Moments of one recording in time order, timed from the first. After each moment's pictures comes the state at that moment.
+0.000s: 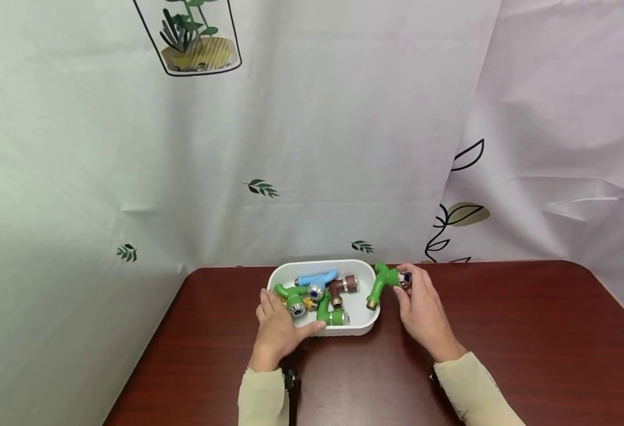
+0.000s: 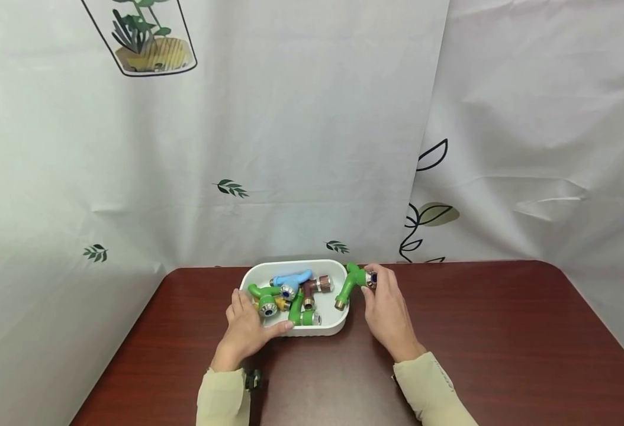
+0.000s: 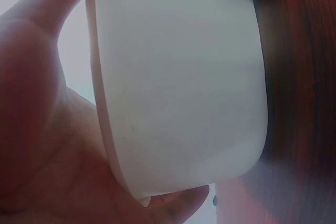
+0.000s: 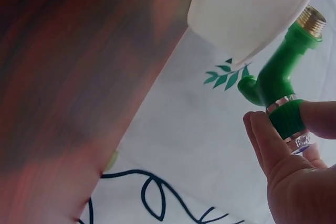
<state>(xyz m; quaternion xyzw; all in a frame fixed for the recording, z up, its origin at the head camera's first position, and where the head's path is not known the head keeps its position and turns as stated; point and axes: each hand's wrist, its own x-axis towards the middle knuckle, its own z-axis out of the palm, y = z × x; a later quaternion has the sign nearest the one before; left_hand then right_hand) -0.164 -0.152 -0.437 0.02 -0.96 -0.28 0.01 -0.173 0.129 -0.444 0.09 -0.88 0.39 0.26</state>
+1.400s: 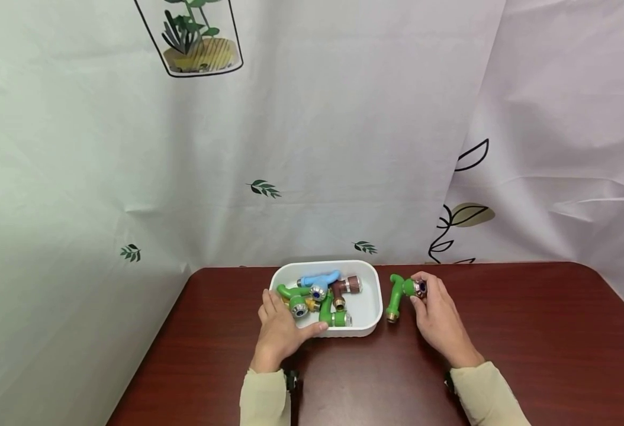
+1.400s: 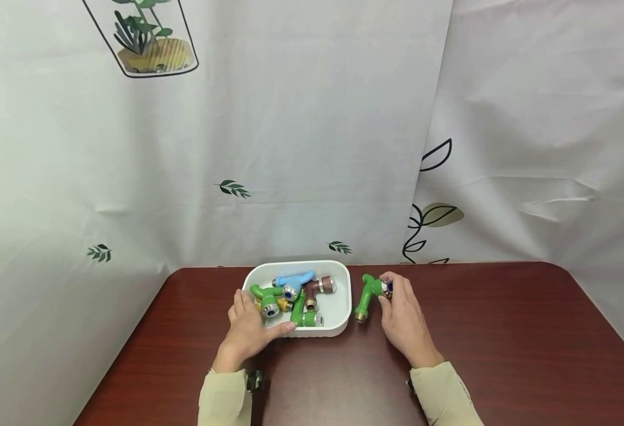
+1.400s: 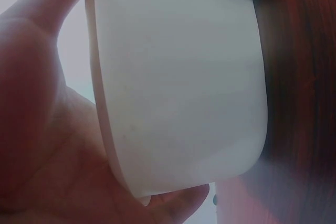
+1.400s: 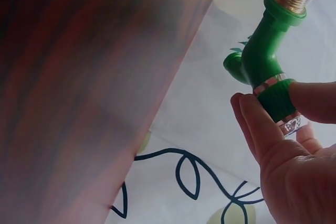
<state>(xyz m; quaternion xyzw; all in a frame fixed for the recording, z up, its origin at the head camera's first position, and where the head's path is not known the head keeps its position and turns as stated) -0.162 -0.151 -0.437 0.03 -0.96 -0.28 0.01 -0.170 0.156 -0.460 0.09 -0.89 0.39 0.23</state>
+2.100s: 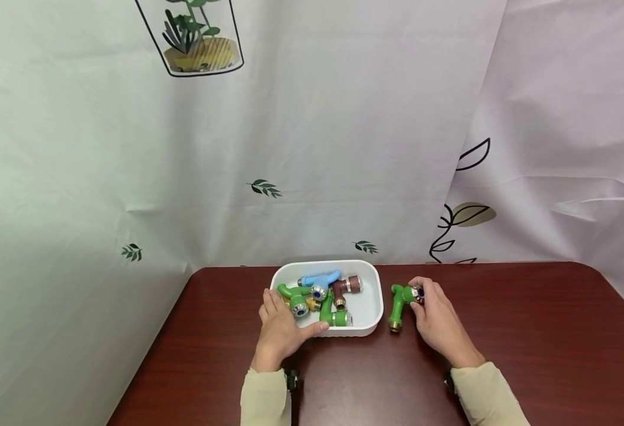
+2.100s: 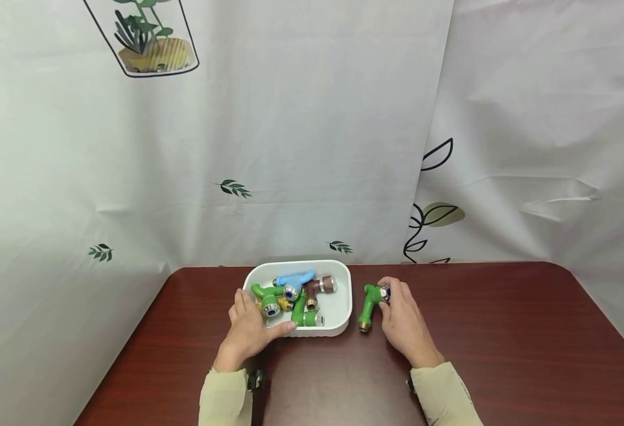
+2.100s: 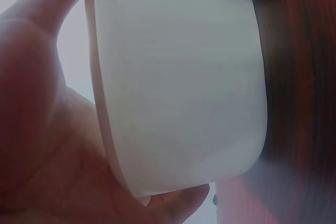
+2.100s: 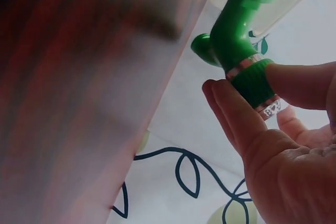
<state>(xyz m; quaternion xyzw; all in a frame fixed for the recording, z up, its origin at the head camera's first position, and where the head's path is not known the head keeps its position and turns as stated) -0.162 -0.150 -0.436 0.03 -0.96 -0.28 0.01 -0.168 0.157 -0.457 0.07 -0.92 0.38 0.12</state>
